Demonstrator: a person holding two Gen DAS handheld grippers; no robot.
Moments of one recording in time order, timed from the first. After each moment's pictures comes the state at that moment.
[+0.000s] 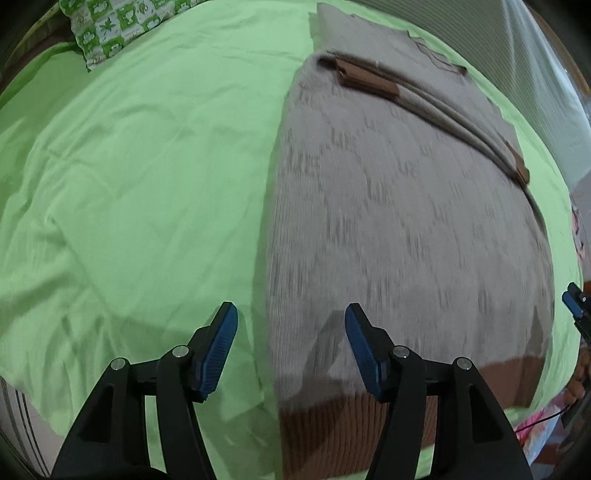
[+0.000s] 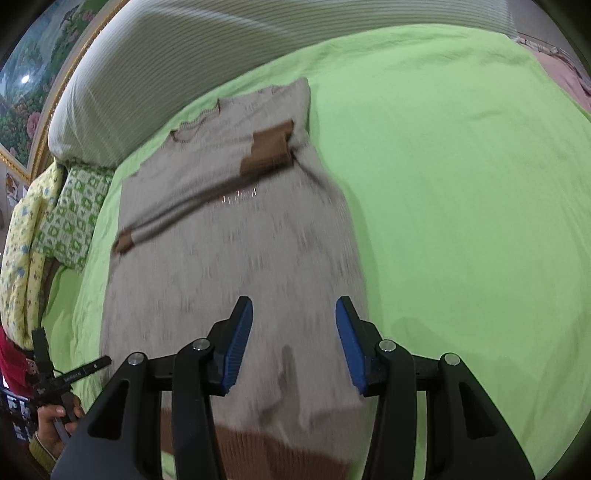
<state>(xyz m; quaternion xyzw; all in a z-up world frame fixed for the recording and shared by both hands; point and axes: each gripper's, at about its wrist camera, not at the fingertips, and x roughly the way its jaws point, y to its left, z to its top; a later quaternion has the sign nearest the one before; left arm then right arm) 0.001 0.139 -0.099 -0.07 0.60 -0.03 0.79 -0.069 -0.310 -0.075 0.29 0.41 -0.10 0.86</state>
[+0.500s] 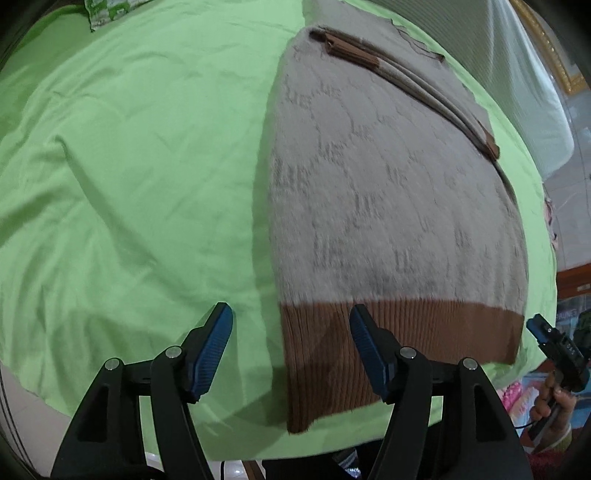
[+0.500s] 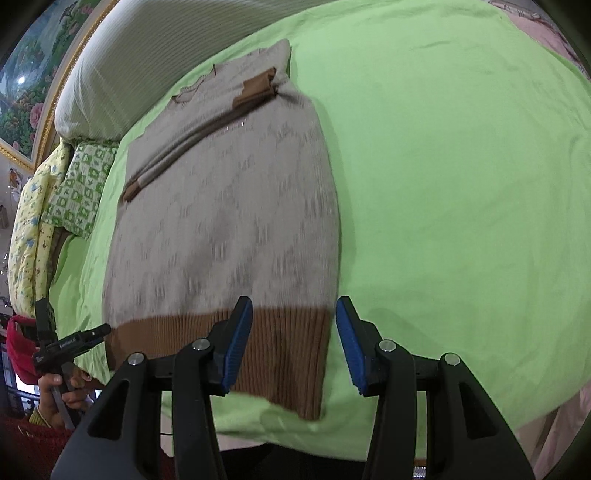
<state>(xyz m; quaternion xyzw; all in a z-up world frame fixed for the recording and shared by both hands) -0.052 0.156 -0.108 -0.11 0.62 -0.08 0.77 -0.149 -0.278 -0.105 0.32 0.44 -0.08 0.84</state>
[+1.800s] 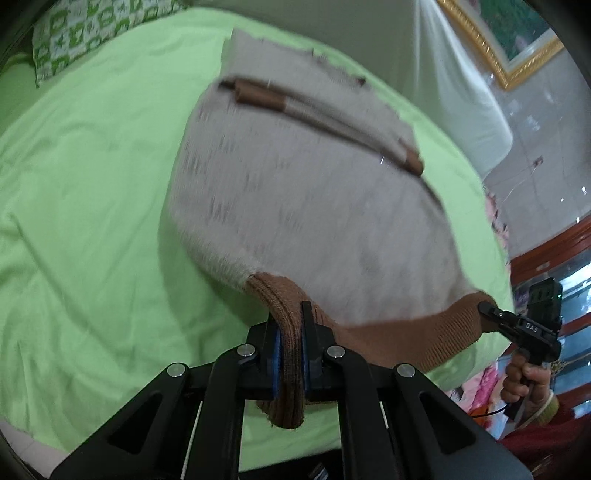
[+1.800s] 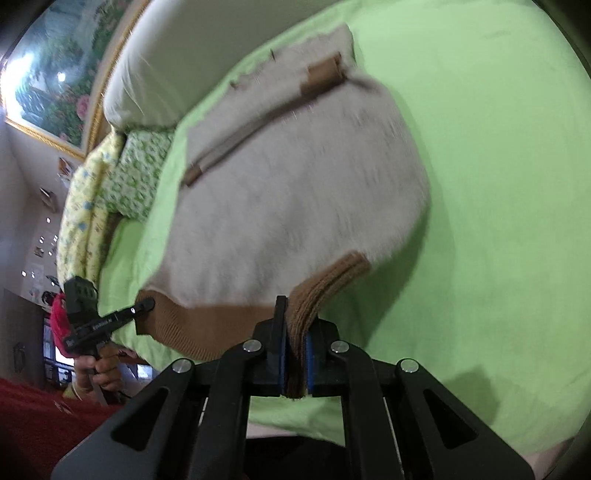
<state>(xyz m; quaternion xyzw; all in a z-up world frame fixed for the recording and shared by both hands) -0.029 0.117 -0.059 -0.14 0.54 -0.19 0.81 -0.124 -0.270 -0.077 0.36 0.40 0.04 0.84</state>
